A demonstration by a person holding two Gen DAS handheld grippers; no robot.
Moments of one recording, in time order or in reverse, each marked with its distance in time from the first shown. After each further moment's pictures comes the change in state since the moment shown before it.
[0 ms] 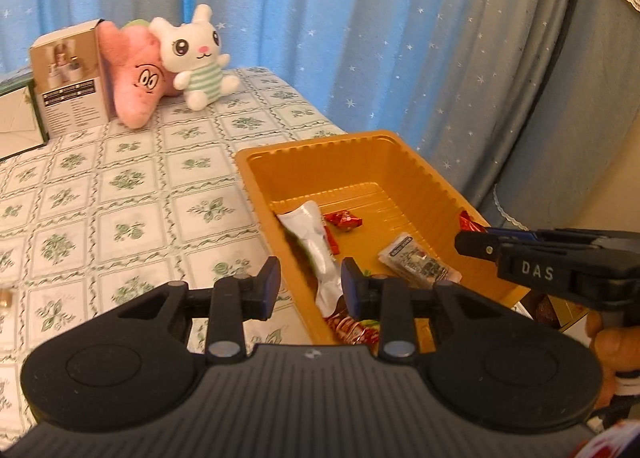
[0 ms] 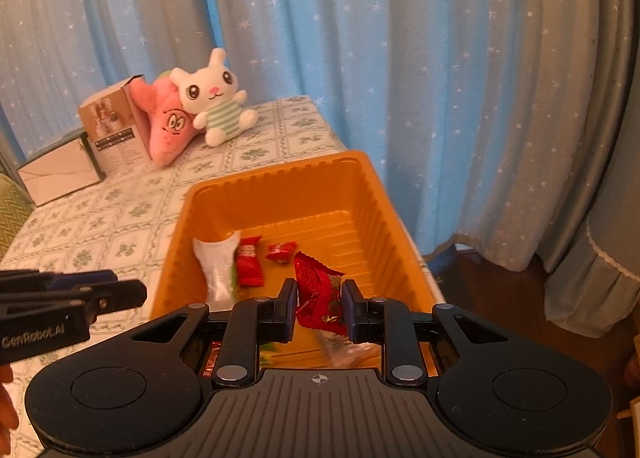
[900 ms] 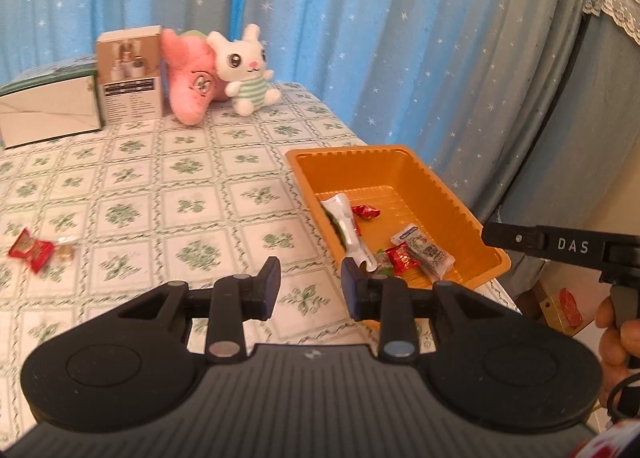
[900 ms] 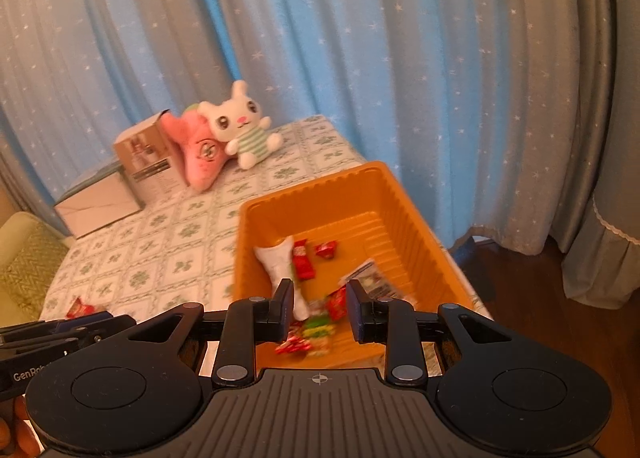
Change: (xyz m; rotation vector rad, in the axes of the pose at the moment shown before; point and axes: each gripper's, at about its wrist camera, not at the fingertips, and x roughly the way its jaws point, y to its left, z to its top) left arm -0.098 0.025 -0.033 -0.085 -0.052 0.043; right arm -0.081 0.033 -0.011 0.095 -0.043 0.059
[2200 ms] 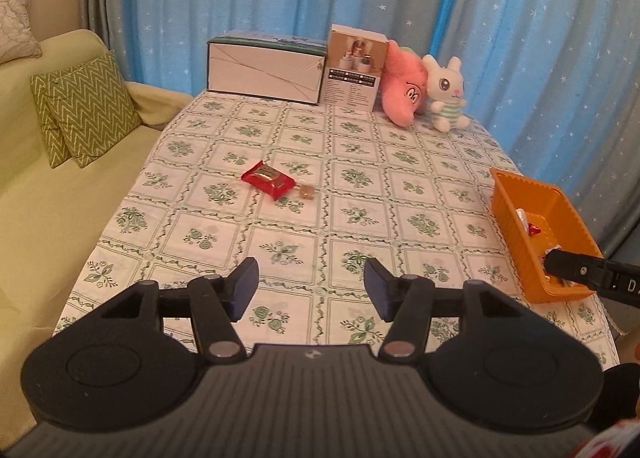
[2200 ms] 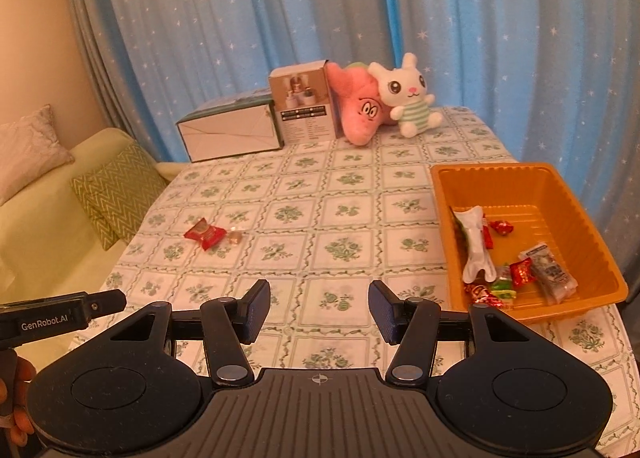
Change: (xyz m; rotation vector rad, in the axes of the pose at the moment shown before) left arm -0.127 0.148 -0.071 -0.277 -0.049 0.351; right arm -0.007 0.164 -0.063 -0.245 0.071 0.212
